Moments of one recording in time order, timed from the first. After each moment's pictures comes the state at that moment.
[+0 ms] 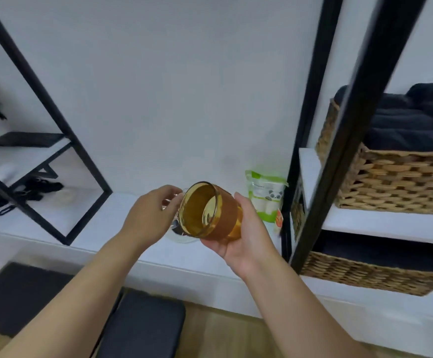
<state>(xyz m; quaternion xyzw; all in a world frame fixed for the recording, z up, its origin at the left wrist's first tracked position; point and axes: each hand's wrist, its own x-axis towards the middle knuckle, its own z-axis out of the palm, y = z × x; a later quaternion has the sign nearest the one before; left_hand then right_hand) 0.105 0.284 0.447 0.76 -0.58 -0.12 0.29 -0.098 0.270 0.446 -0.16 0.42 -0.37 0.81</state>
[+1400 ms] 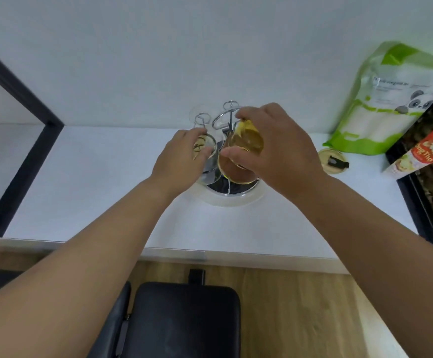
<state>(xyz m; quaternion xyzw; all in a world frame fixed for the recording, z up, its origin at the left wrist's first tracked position) 0.386 0.062 0.079 0.69 -0.66 -0.21 0.23 0.170 0.065 0.142 -0.79 0.52 -0.27 0.15</state>
